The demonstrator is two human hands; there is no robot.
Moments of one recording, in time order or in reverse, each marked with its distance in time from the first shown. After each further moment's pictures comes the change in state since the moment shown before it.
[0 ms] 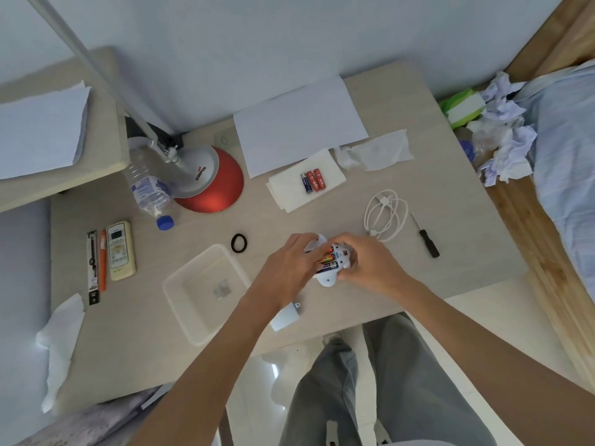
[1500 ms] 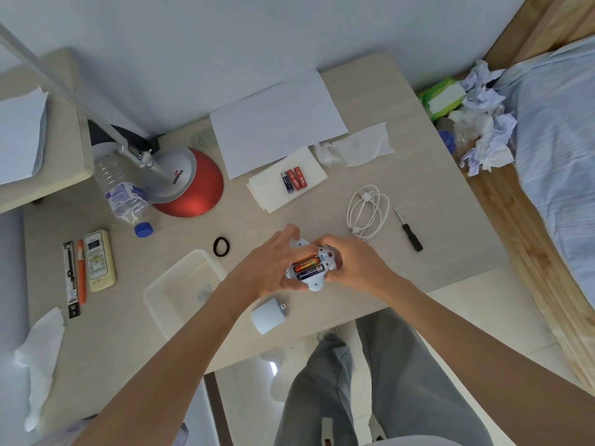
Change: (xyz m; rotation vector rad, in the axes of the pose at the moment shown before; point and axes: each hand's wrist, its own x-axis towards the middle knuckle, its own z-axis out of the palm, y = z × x) left_hand 0.021 -0.025 0.006 -0.139 -0.221 0.066; right_hand -0.001 0.016 0.010 -0.031 -0.051 -0.025
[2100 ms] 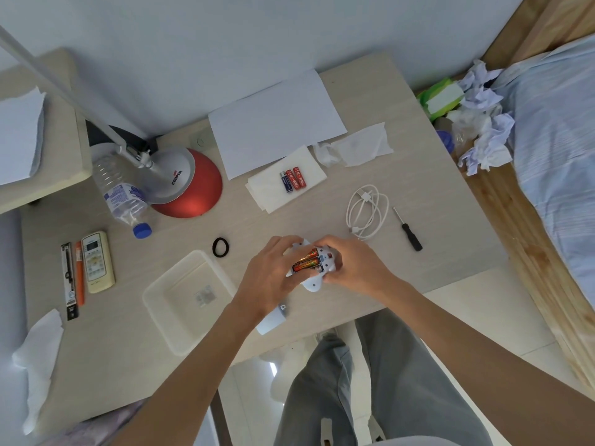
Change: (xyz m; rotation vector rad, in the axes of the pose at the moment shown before) left_hand -0.016 0.017 0.023 -0.029 0.332 -0.097; right_hand -0.006 -0.008 -0.003 0.015 0.031 0.005
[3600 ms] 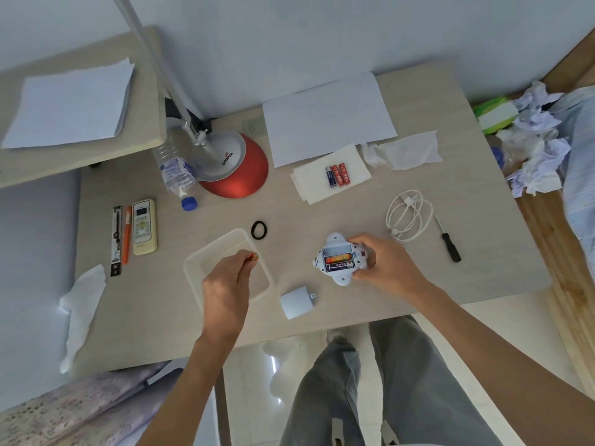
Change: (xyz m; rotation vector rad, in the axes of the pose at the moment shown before) left_hand -0.115 -0.023 -0.057 -0.156 0.530 -0.464; right_hand 0.004 0.001 0.003 -0.011 -0.021 0.001
